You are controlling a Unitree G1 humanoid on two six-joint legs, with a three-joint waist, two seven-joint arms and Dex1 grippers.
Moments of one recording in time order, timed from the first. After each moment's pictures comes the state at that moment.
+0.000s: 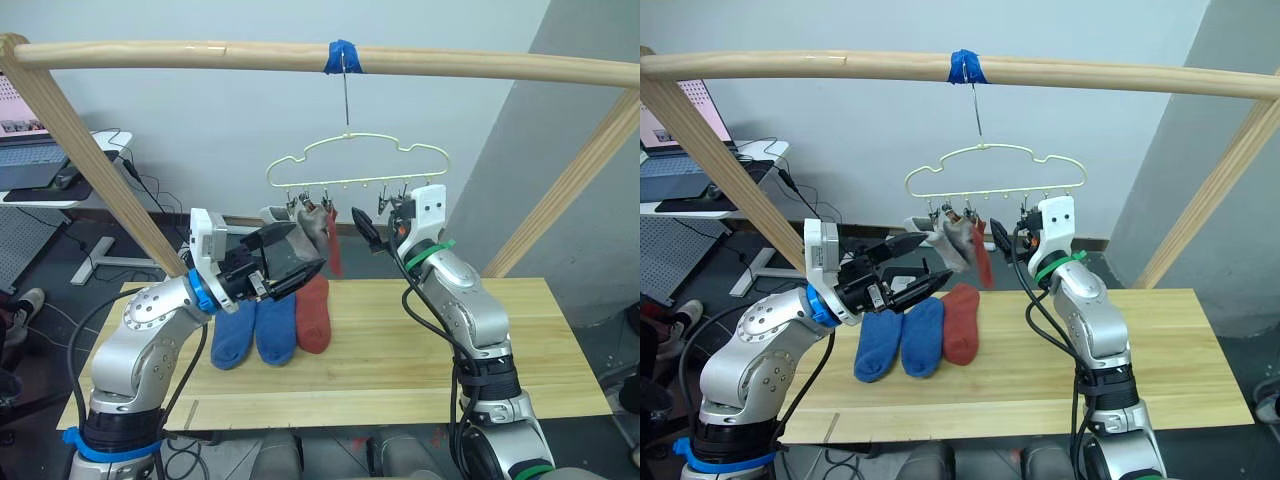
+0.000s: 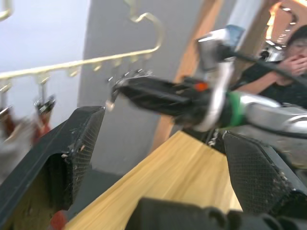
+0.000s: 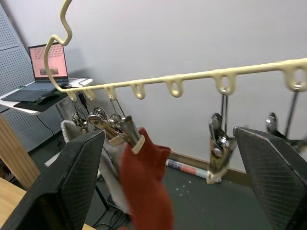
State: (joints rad) left arm -0.21 0.50 0.12 -0.39 -0.62 0.45 -0.82; right arm -0.49 -0.03 0.03 -0.08 0.21 0.49 0.24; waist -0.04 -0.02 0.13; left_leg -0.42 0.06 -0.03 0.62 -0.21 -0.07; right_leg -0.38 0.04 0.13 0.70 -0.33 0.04
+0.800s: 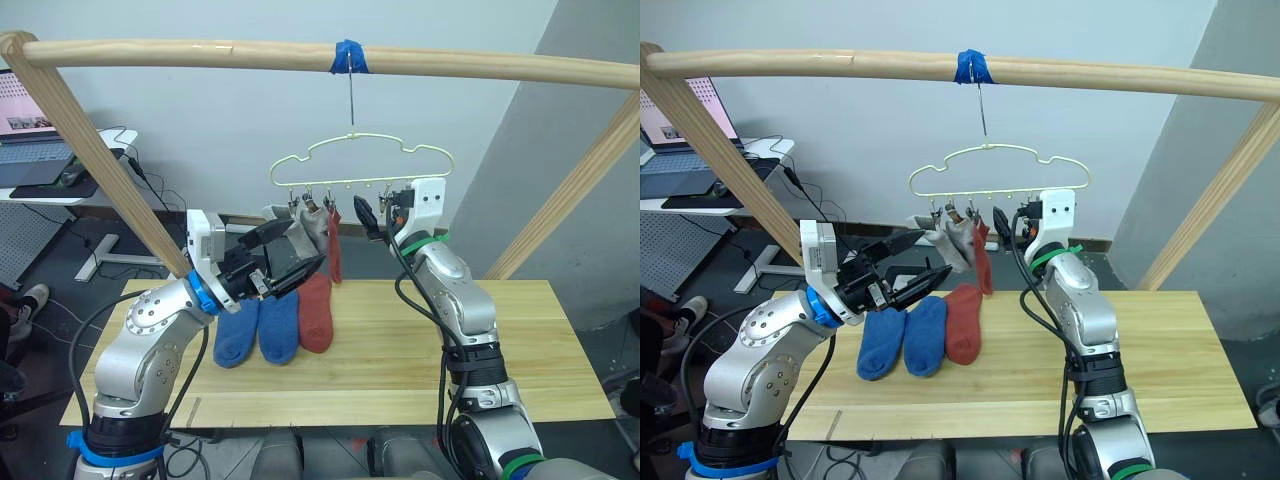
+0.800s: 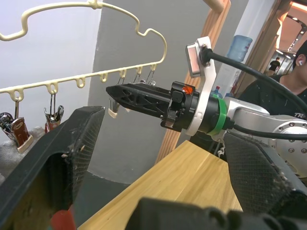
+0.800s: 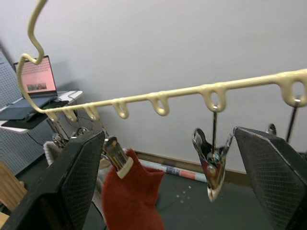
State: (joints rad) left arm -0.19 0.49 0.12 -0.39 -0.61 0.40 -0.78; right arm -0.56 0.03 -0.01 0.01 0.21 0.43 0.17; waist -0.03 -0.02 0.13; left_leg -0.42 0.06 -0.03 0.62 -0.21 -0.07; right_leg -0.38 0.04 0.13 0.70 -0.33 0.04
